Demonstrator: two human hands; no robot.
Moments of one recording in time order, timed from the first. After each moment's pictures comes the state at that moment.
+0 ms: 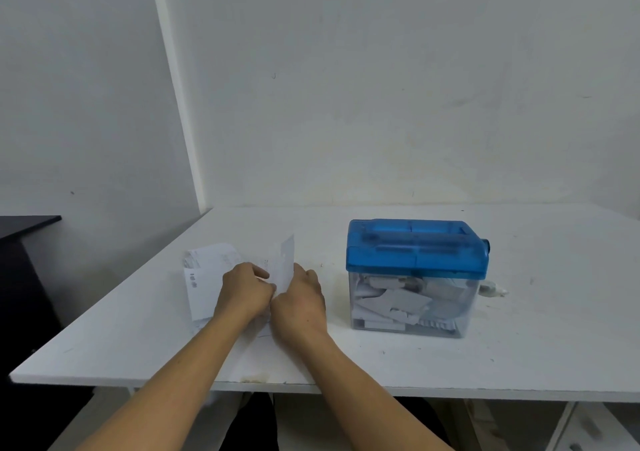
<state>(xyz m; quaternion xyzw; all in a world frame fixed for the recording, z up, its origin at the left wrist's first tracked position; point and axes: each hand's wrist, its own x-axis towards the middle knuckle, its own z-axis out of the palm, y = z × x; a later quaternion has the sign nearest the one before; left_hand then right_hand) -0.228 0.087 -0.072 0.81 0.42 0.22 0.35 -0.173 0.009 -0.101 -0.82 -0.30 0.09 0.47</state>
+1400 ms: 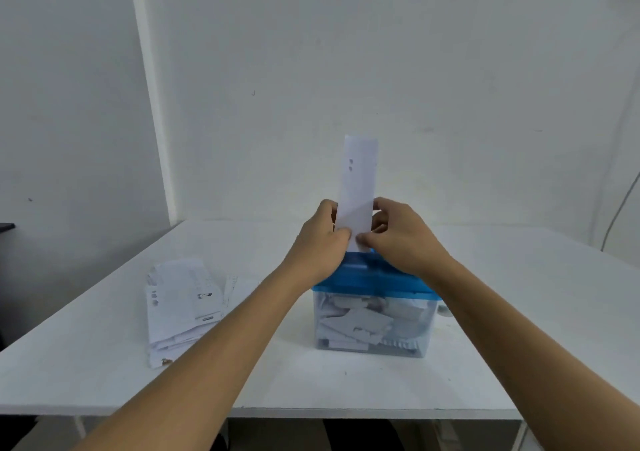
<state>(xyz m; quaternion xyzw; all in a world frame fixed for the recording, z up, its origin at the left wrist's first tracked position) -0.153 -0.028 0.021 0.85 0.12 0.28 0.42 -0.067 -0.150 0.035 -0.80 -0.39 -0.04 0.44</state>
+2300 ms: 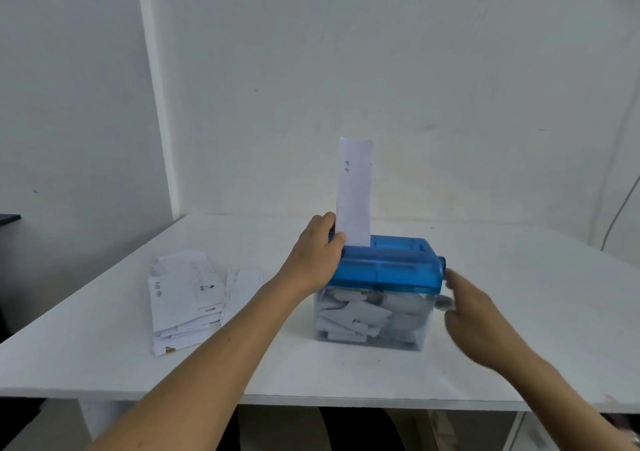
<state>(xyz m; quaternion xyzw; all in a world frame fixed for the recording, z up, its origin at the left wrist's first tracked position) -0.150 -0.018 -0.007 0.87 0.10 0.29 0.39 -0.065 -0.249 -0.050 -0.88 -0.33 0.00 0.35</state>
